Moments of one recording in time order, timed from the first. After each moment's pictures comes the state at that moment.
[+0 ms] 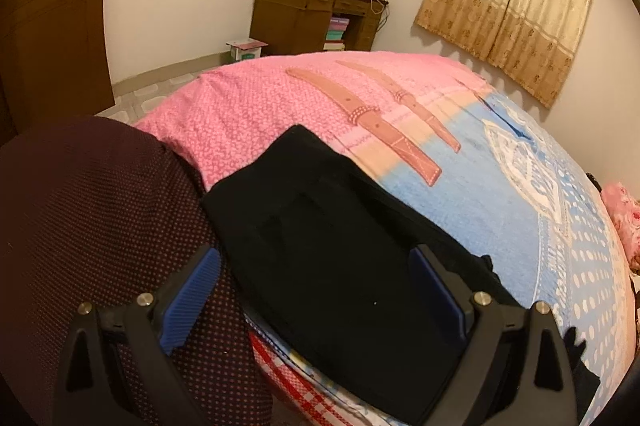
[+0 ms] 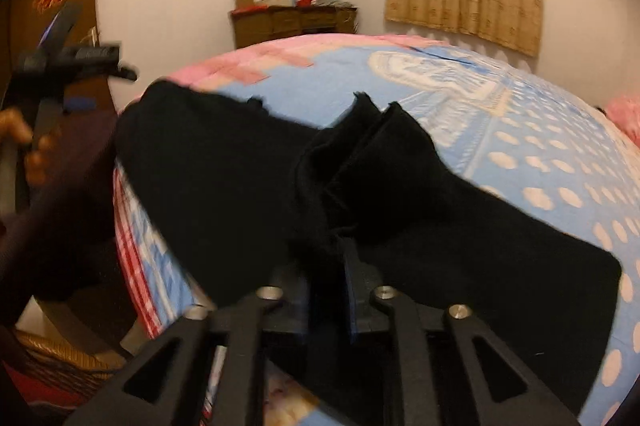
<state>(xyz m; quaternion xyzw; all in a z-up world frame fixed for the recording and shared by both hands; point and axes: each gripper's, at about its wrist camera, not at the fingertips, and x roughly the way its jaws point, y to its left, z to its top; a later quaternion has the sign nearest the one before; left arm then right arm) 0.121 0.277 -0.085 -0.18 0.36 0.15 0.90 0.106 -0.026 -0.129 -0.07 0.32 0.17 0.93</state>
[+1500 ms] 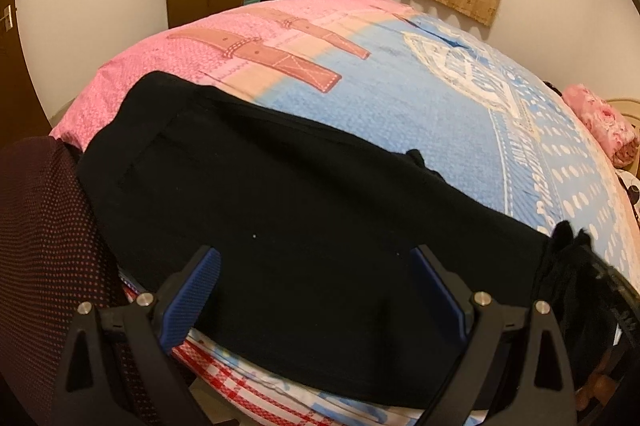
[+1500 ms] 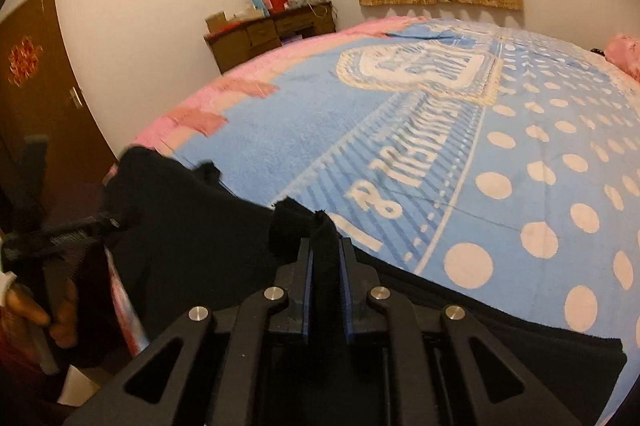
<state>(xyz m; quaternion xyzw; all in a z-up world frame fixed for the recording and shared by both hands) 0.138 0.190 -0.122 -0.09 0.42 0.03 0.90 0.176 -0.083 -0.103 0.06 0.34 0.16 0.92</state>
